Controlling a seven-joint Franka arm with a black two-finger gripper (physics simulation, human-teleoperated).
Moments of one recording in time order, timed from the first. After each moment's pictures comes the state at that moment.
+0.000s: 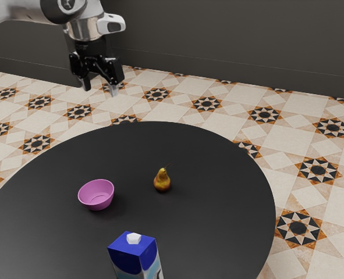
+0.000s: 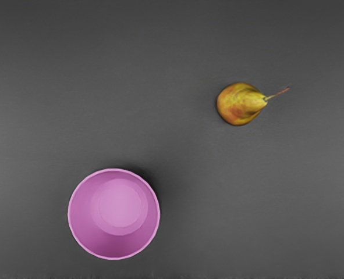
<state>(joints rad) 0.03 0.13 -0.05 -1.41 0.02 1.51 -0.02</state>
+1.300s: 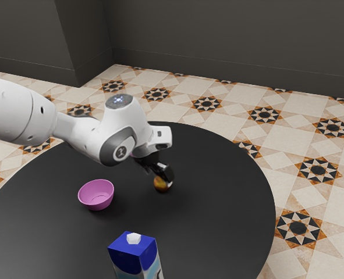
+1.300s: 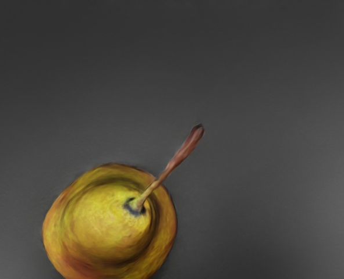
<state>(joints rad) 0.02 0.32 -0.19 -2.07 0.06 2.64 0.06</state>
